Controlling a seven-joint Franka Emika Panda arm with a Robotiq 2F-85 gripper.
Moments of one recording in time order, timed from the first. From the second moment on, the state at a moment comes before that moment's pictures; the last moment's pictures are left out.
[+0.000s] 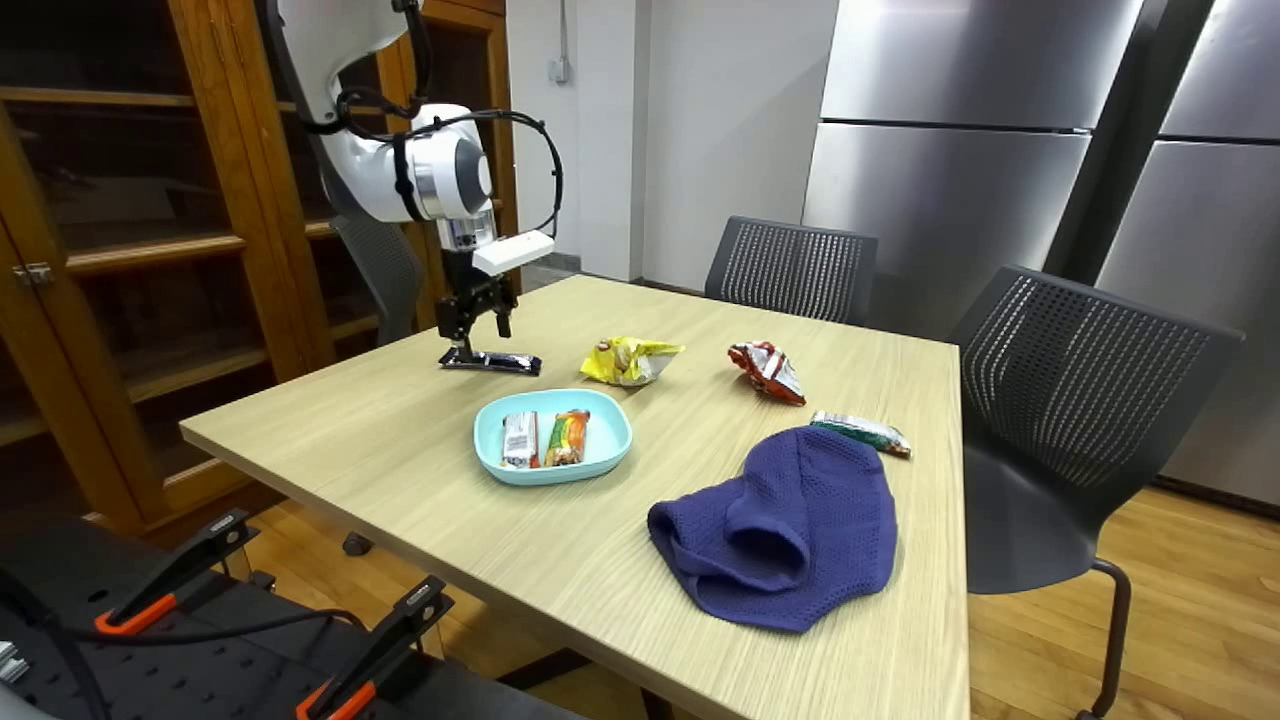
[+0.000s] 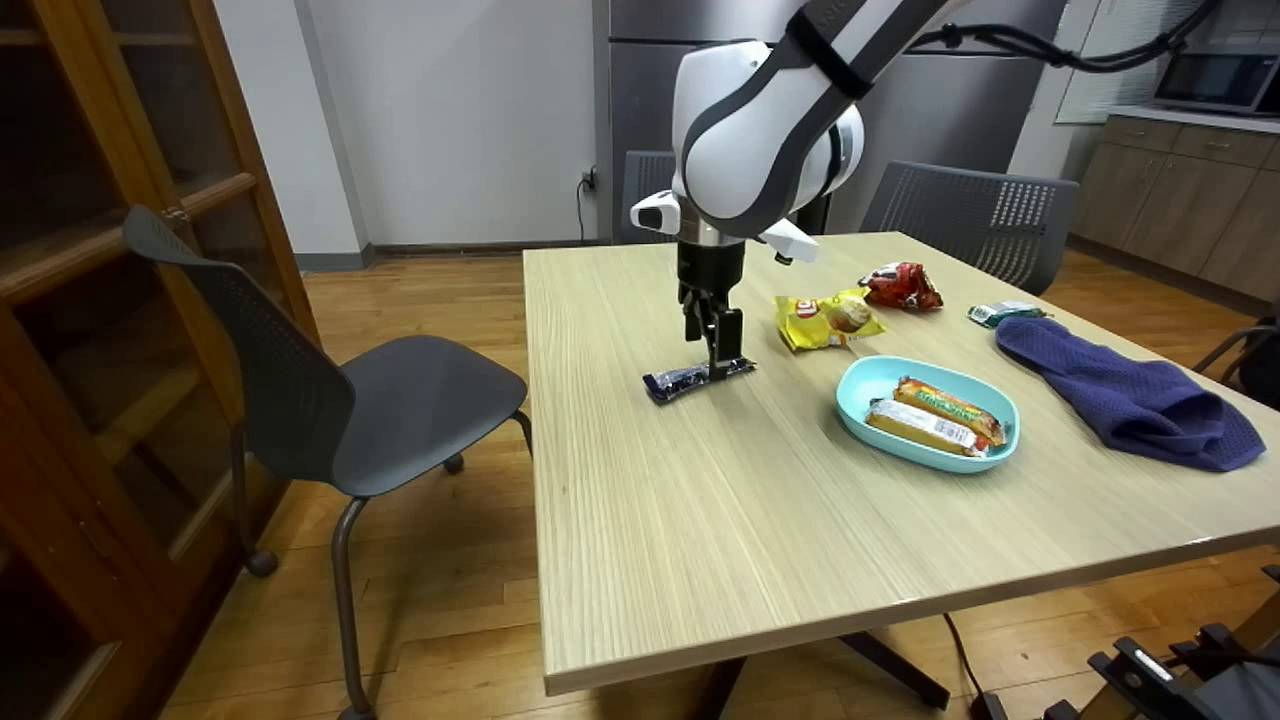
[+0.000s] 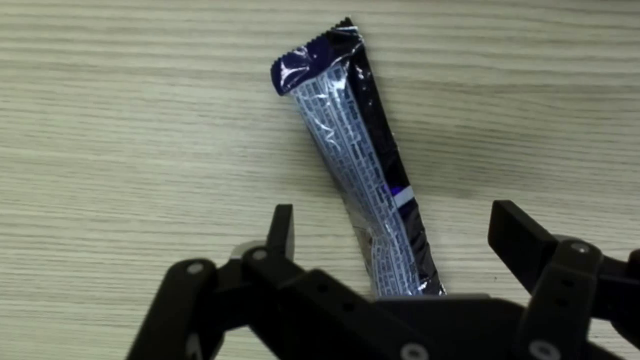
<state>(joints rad) 0.06 0.81 0.17 -1.70 -0.36 2.52 -1.05</state>
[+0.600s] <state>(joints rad) 0.05 0.86 0.18 -1.65 -0.32 2.51 -1.17</state>
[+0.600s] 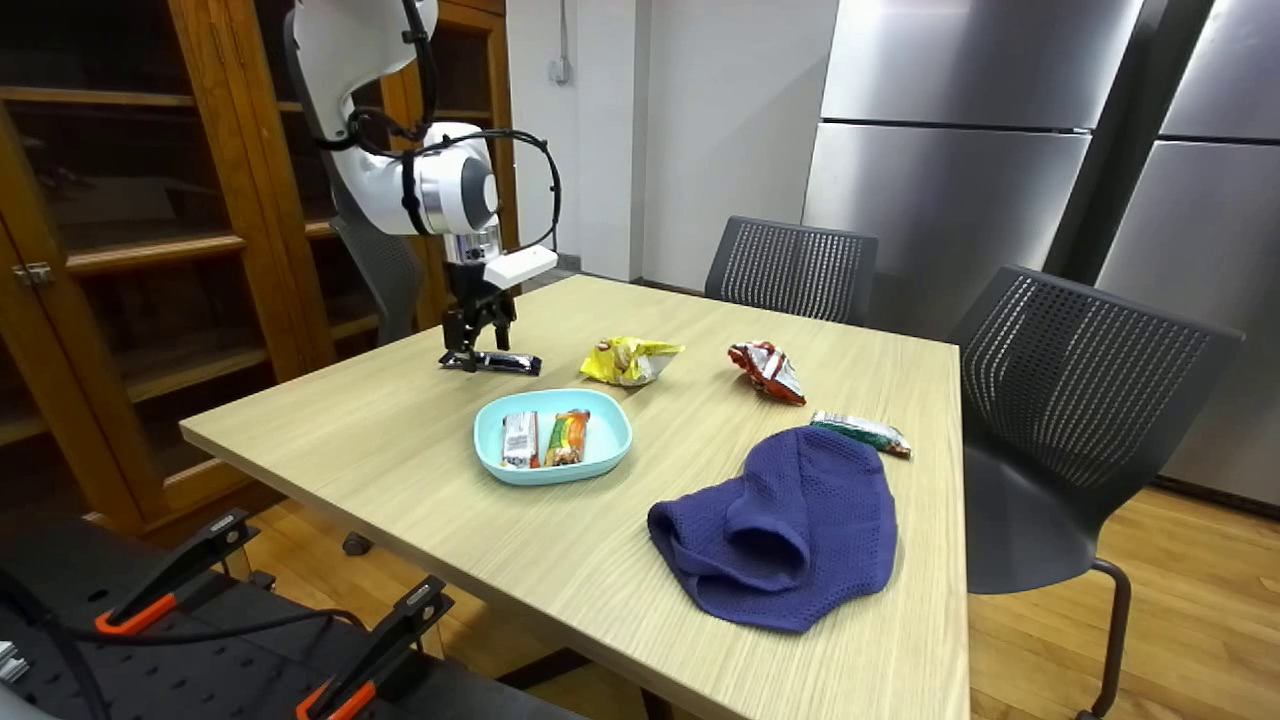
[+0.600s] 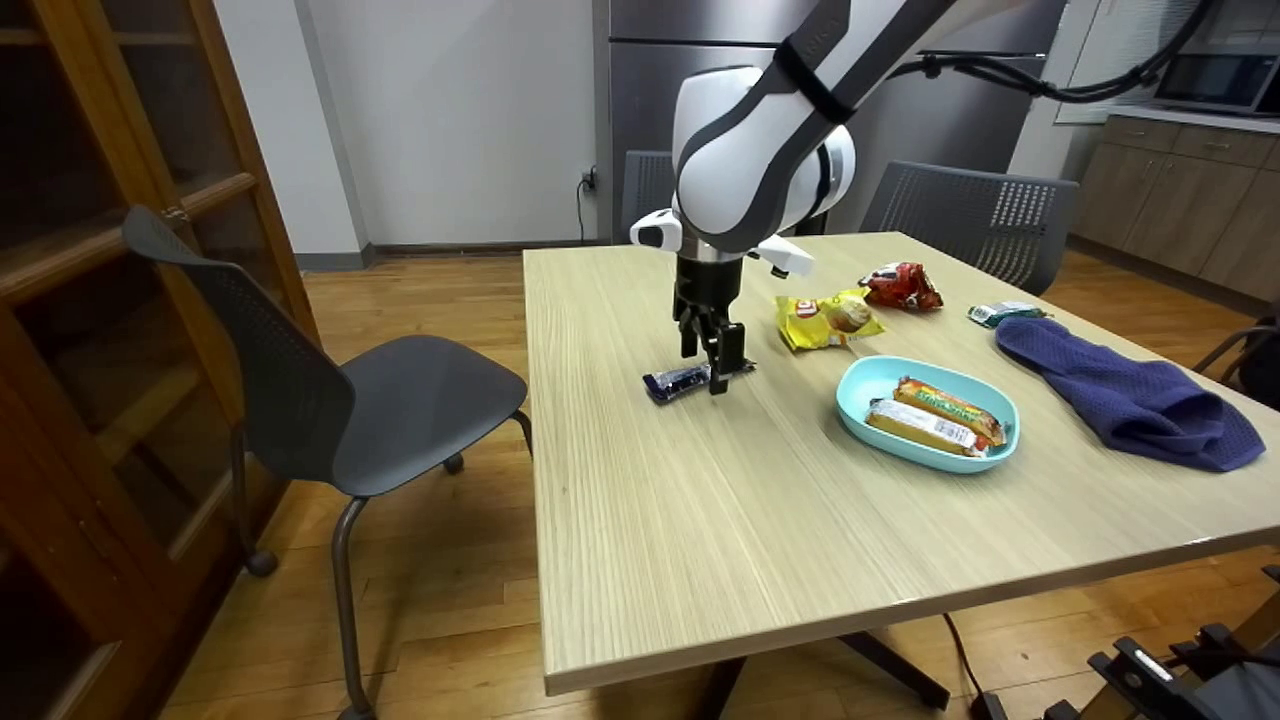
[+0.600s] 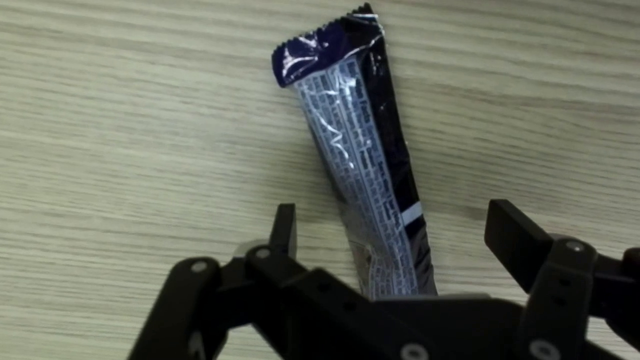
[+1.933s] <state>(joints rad) 0.08 0.82 0.16 -1.63 -0.29 2.45 -1.10</state>
